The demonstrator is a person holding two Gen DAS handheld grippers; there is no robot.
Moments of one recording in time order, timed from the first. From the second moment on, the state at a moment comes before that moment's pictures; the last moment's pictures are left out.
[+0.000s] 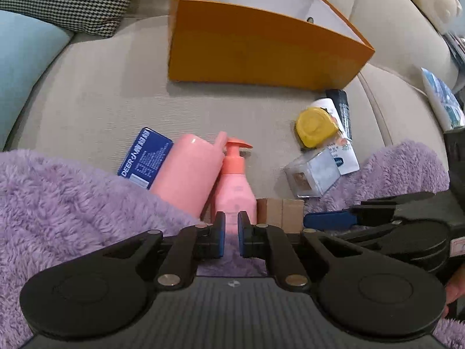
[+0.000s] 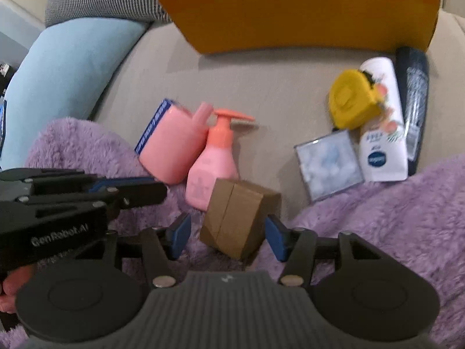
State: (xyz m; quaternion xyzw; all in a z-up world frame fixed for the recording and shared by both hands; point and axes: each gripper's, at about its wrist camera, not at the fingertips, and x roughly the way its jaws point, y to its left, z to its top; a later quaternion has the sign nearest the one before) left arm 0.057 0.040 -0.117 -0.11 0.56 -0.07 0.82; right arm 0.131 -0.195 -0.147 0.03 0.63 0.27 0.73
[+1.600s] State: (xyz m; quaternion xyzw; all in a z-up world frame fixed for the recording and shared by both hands) left arm 0.128 -0.047 -0.157 -0.19 0.57 -0.09 0.79; right arm 0.165 -0.290 -0.109 0.05 0.54 0.14 0.83
